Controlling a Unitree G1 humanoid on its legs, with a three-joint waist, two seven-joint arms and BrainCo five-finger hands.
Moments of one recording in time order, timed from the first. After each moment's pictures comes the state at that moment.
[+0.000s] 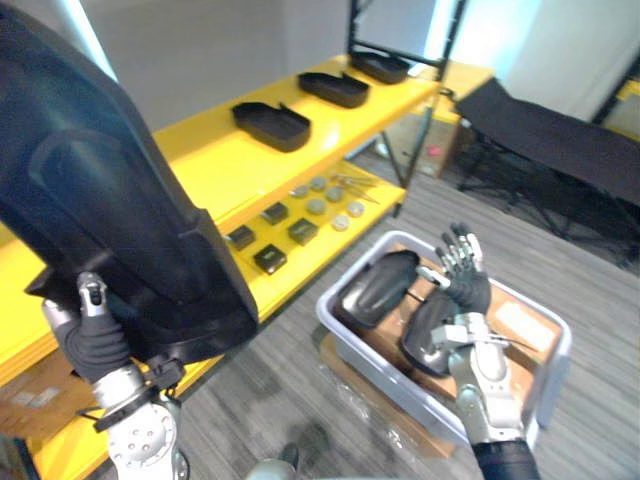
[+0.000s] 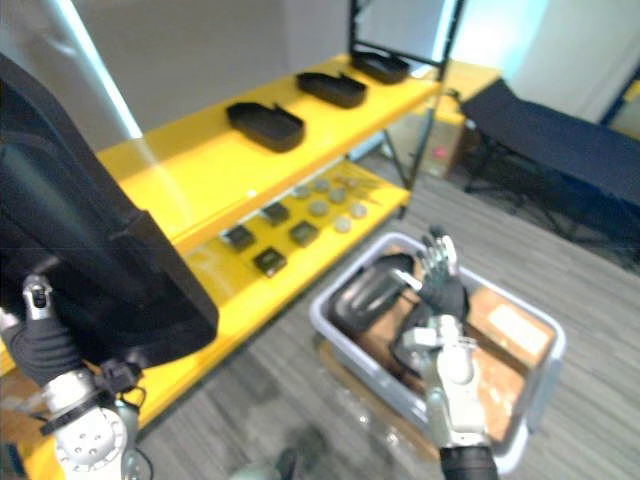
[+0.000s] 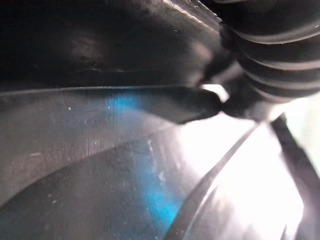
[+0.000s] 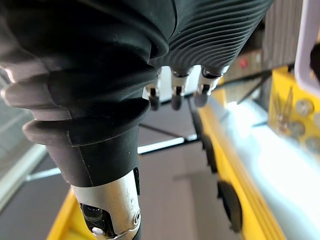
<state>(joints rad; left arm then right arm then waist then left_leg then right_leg) 0.30 0.03 0.21 -0.46 0.09 -0.40 0.41 -0.04 -0.14 -0.06 0.02 0.39 -0.27 -0.02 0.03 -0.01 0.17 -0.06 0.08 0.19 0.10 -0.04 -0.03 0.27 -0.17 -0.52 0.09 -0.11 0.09</state>
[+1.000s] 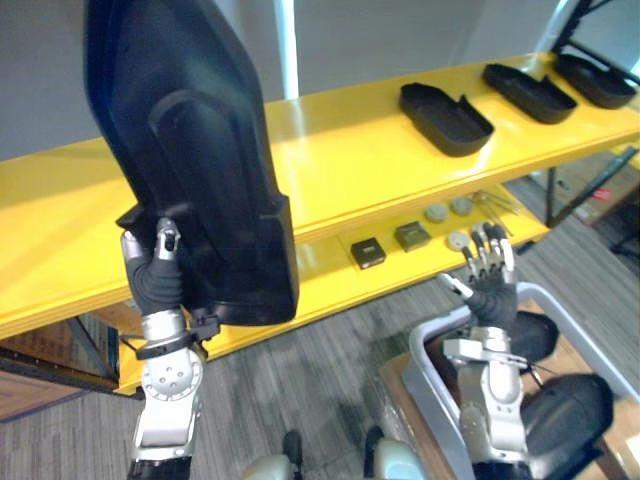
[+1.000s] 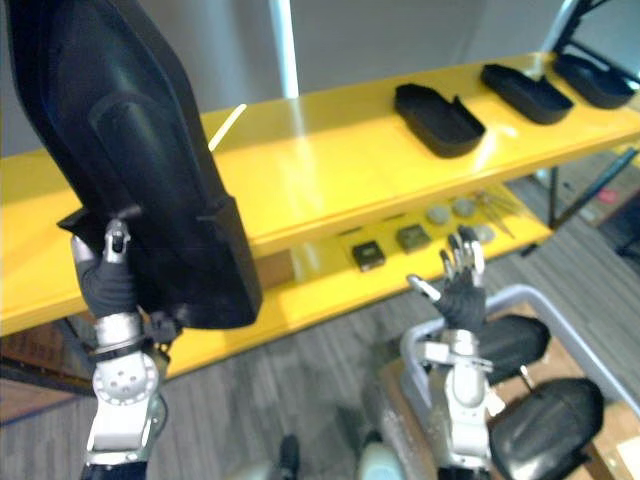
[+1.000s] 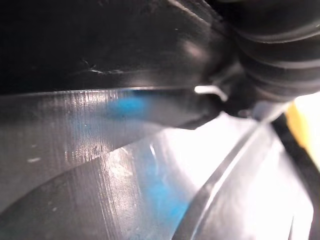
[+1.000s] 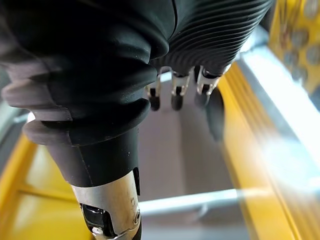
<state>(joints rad) 0.08 0.14 0.08 -0.30 0.09 -0.36 0.37 0.01 -0.08 -0.05 -0.06 0.33 -0.39 0.01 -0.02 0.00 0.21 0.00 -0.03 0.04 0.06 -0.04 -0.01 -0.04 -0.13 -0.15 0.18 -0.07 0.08</state>
